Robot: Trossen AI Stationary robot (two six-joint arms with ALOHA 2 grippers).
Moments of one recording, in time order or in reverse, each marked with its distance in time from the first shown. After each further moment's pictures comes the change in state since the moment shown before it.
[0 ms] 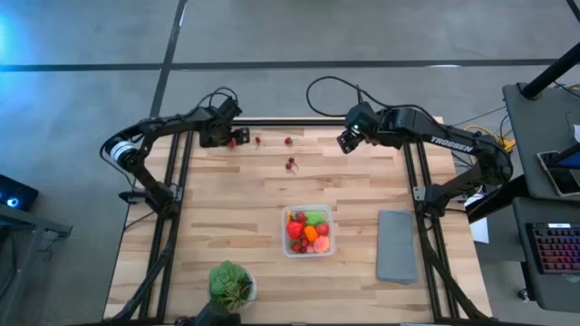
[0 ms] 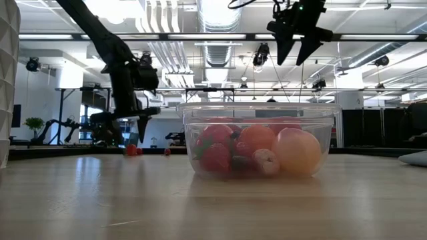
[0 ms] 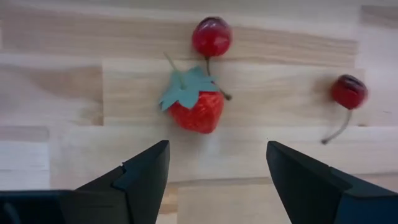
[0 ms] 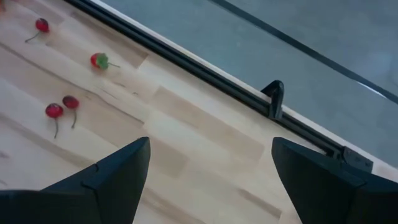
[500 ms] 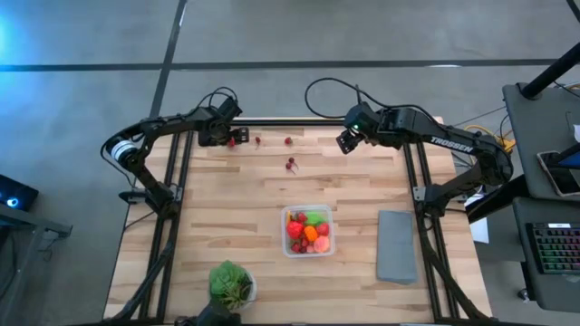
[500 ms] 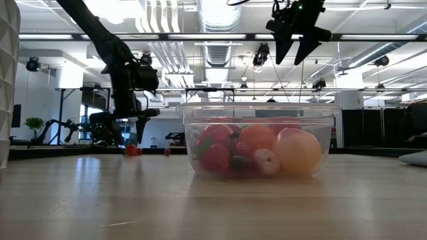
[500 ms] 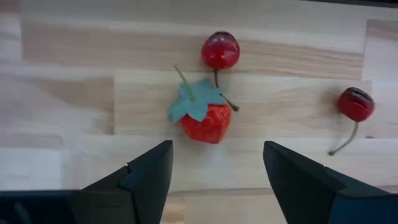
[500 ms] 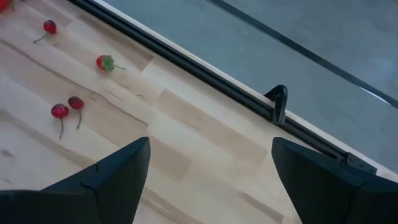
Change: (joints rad) left arm 0.000 0.003 0.003 0.003 -0.036 0.000; right arm 0.001 0.000 0.000 0.019 -0.004 -0.015
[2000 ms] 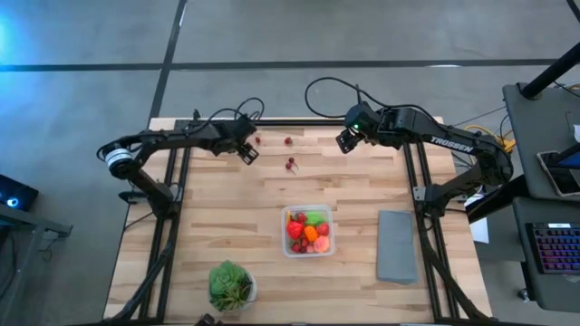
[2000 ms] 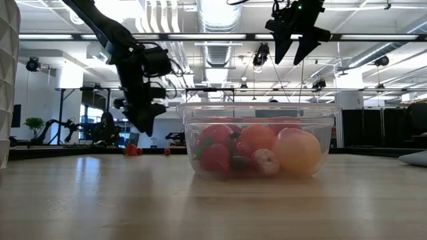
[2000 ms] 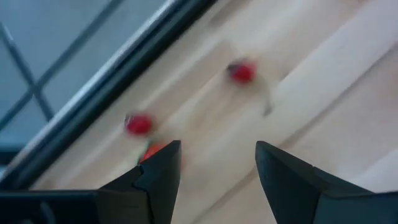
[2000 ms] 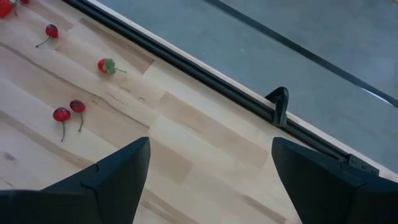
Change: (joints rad) left arm -0.275 -0.075 -0.061 0.166 -0.263 0.622; right arm 0.000 0.000 0.000 0.010 0.000 0.004
